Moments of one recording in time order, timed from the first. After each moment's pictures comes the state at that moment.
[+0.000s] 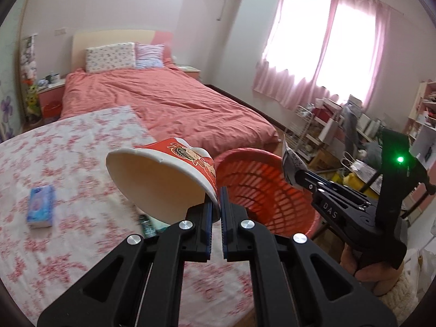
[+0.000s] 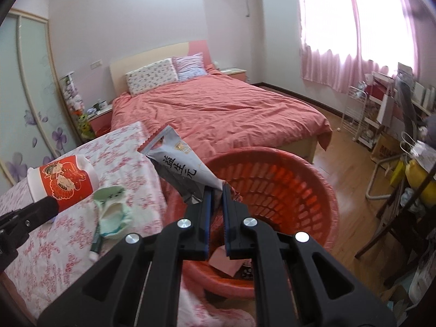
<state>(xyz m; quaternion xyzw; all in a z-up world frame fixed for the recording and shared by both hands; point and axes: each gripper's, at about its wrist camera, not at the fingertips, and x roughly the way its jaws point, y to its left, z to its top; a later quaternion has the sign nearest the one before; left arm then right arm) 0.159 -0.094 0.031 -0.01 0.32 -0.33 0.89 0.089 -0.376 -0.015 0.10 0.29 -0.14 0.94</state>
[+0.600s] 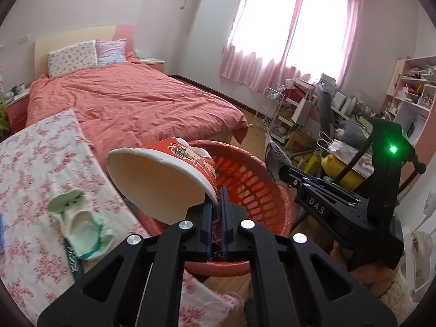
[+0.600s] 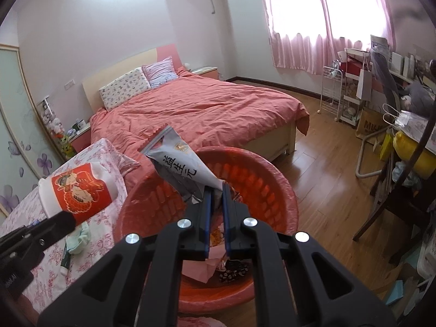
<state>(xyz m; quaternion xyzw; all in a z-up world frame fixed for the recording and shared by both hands) 0.160 -0.184 0.015 0.03 0.34 -0.41 0.85 0.080 -0.455 -0.036 0.16 0.28 -0.19 0.92</state>
